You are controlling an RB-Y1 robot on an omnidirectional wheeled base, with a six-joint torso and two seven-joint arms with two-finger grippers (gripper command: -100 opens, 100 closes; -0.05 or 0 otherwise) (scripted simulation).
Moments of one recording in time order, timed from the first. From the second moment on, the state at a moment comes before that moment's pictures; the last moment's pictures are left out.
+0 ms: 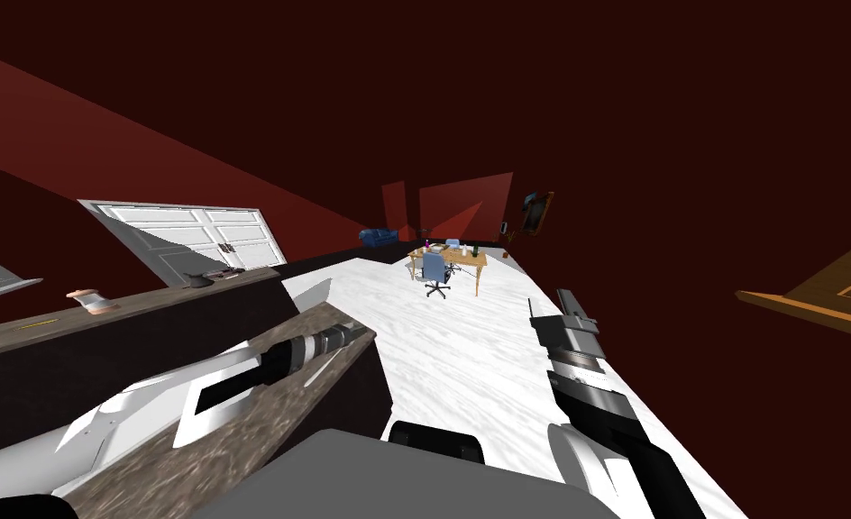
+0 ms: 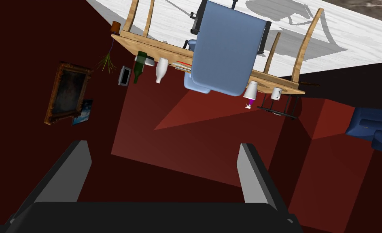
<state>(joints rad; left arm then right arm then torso) 0.69 1.38 0.01 -2.10 0.01 -0.12 -0.21 0.53 -0.04 -0.03 -2.33 -0.12 -0.35 -0.07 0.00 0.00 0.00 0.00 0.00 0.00</state>
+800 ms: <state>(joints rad) 0.74 1.61 -0.09 -2.06 0.02 -0.11 -0.20 0.53 -0.04 -0.03 -2.33 -0.12 -0.35 -0.07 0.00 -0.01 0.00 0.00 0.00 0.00</state>
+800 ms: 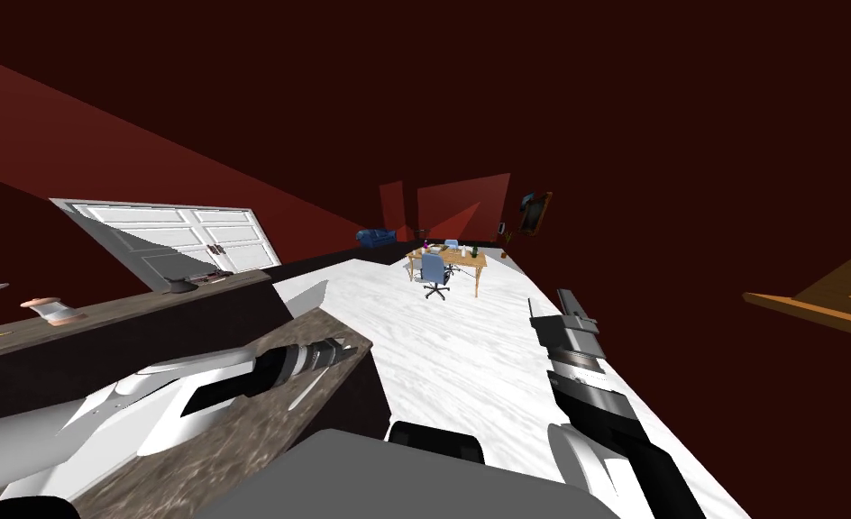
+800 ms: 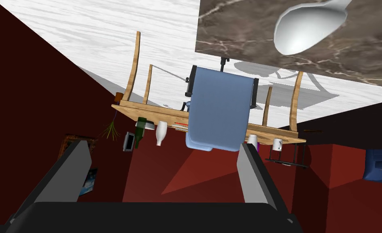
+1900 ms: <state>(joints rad) 0.78 1.87 -0.25 -2.04 0.05 -0.10 -0.17 0.53 -0.04 -0.03 -2.33 -0.12 -0.35 -0.07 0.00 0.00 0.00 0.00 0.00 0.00</state>
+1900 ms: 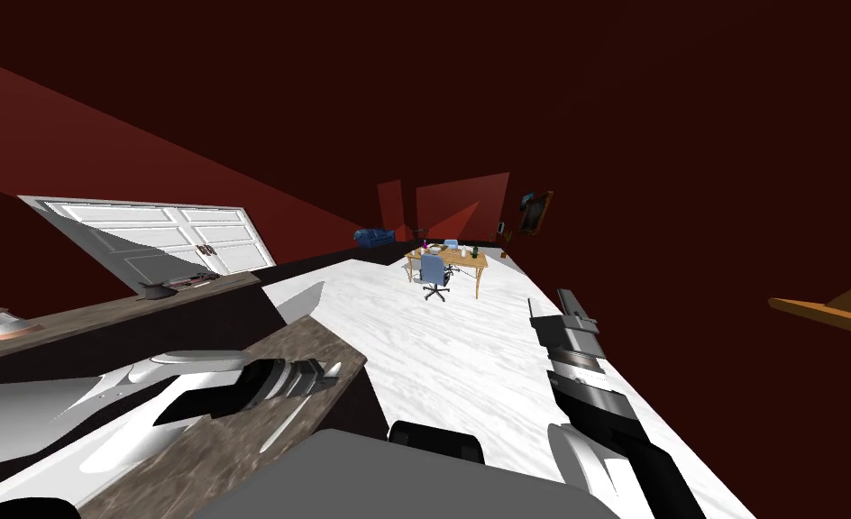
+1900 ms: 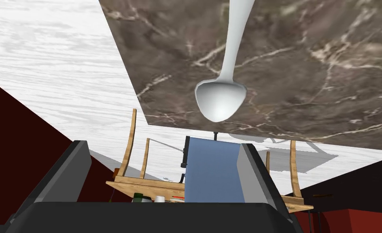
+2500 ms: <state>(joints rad) 0.88 1.96 -0.26 -2.04 0.02 -0.11 -0.13 0.53 -0.04 -0.03 -2.33 -0.12 -0.35 -0.07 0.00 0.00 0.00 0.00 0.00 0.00</state>
